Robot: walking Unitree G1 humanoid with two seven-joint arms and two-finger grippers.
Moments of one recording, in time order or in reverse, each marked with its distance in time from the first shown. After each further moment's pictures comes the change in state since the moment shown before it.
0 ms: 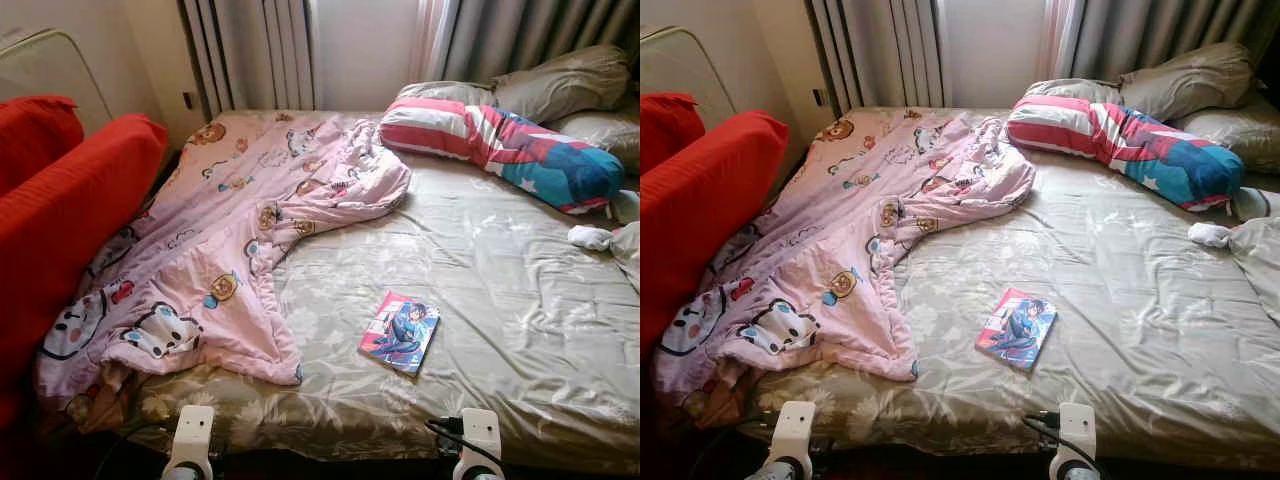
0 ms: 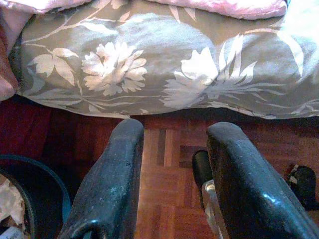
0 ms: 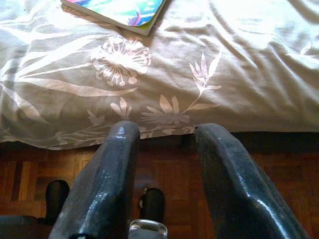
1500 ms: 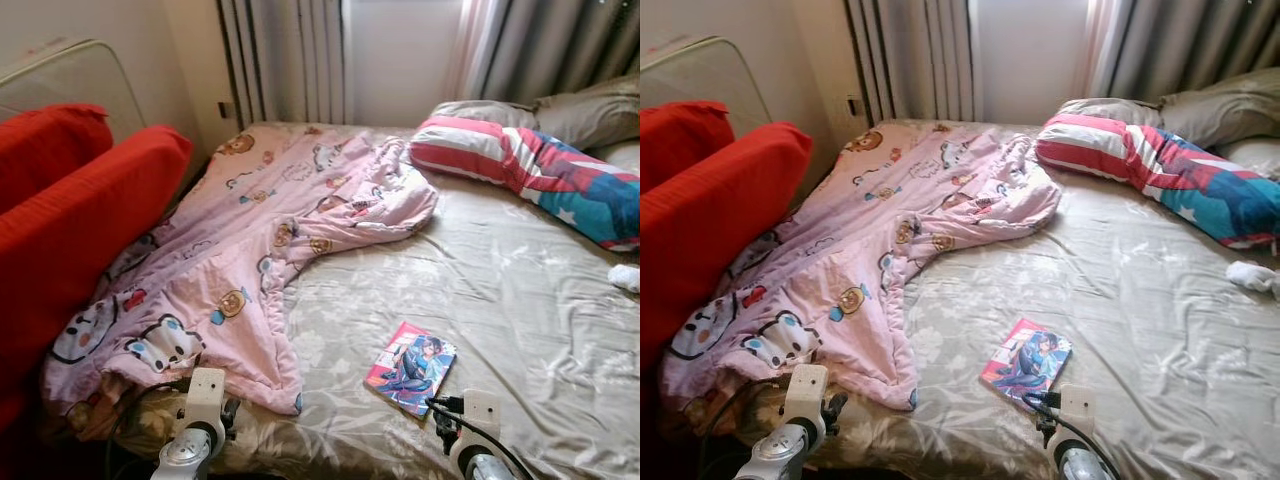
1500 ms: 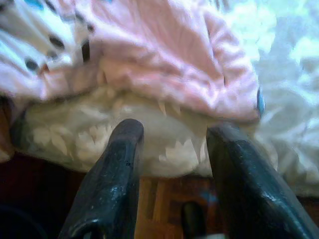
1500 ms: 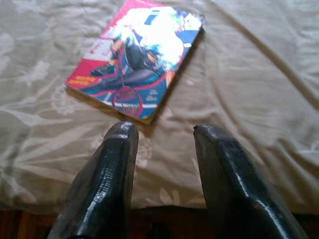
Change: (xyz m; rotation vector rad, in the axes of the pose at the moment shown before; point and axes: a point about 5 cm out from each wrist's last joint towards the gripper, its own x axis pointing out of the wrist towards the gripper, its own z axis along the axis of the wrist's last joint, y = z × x) left arm 0.005 -0.007 0.026 0.001 -0.107 -0.020; right arm 0.004 0.002 0.016 0.050 -0.072 -0.015
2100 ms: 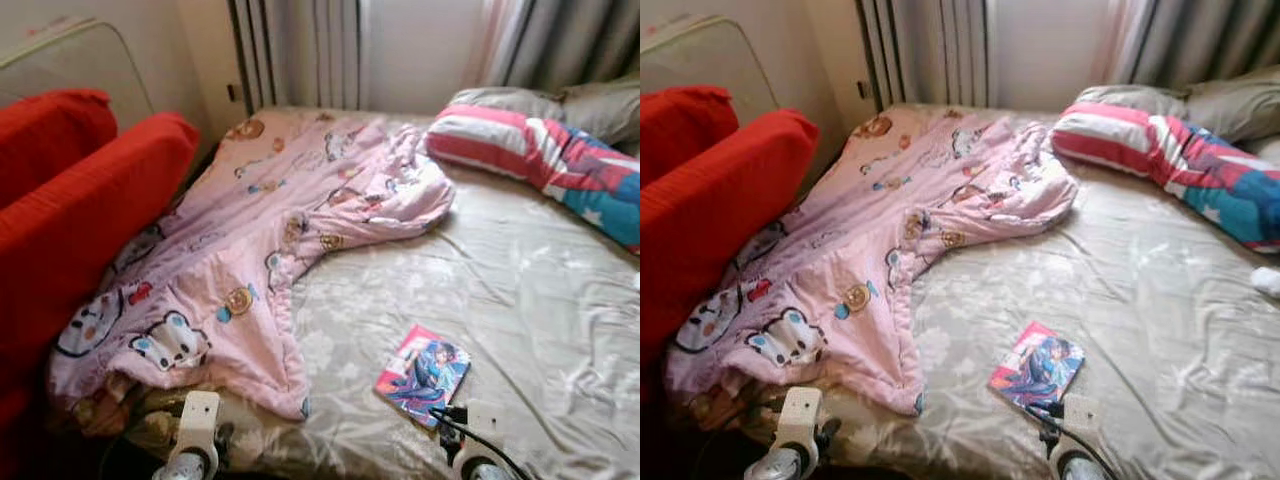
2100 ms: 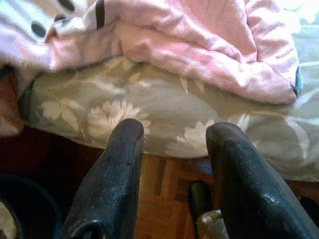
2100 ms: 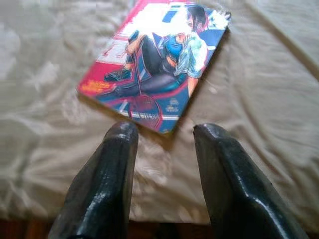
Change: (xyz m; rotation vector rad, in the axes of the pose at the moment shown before) left arm -0.004 0.007 -0.011 0.003 0.046 0.016; right arm 0.001 0.006 -0.001 0.022 0.005 0.003
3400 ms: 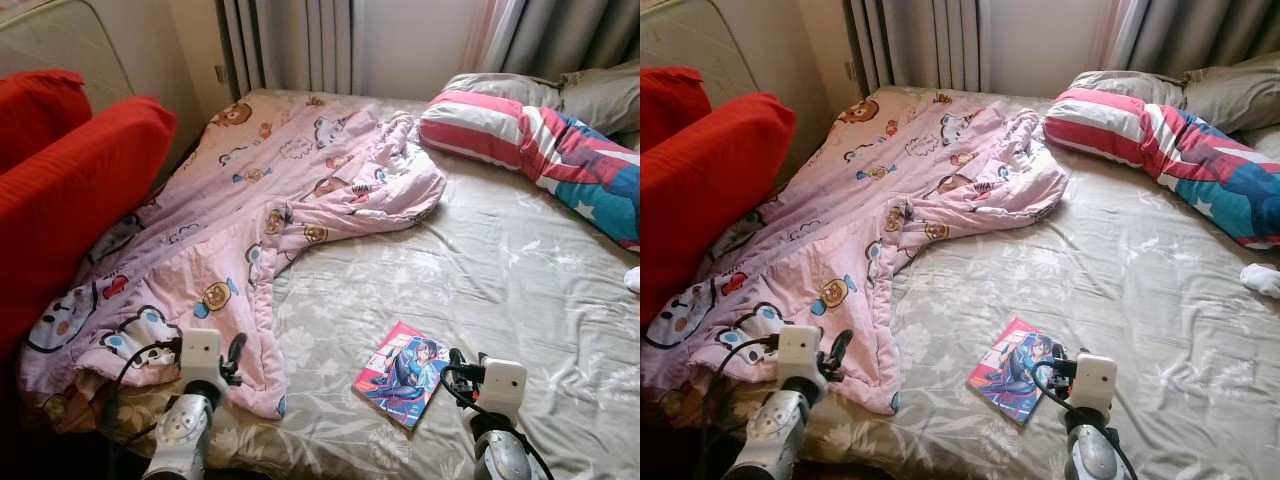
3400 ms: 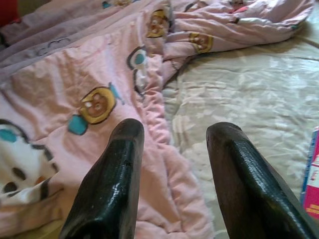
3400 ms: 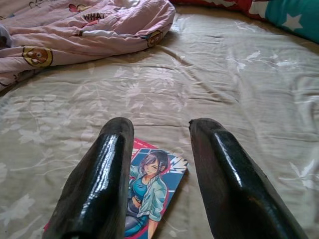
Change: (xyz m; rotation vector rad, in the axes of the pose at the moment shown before) left arm -0.001 -0.015 0.095 -0.064 -0.543 -0.094; right arm -0.009 0.002 0.065 -0.058 -0.519 0.036
